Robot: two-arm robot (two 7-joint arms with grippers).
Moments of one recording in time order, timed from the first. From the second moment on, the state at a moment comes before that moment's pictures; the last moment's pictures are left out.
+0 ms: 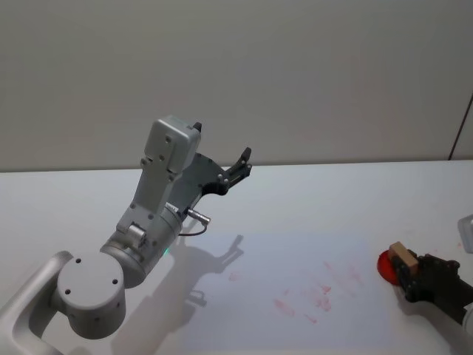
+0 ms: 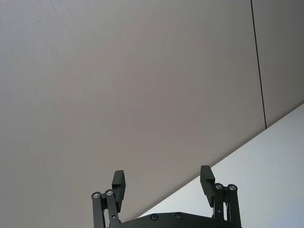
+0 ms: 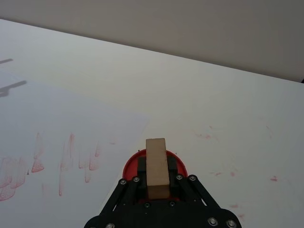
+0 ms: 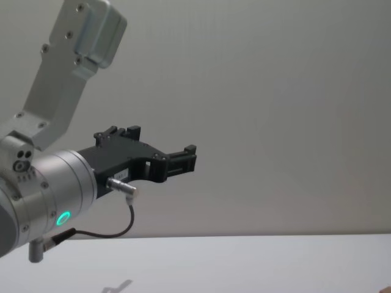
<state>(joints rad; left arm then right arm) -0.24 0.38 0.45 -1.63 -0.20 0.01 -0.01 -0.04 0.41 -0.21 -1.53 0.25 0.14 0.25</state>
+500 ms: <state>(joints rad) -0.24 0.38 0.45 -1.63 -0.20 0.01 -0.01 -0.04 0.41 -0.21 -1.52 0.25 0.14 0.26</state>
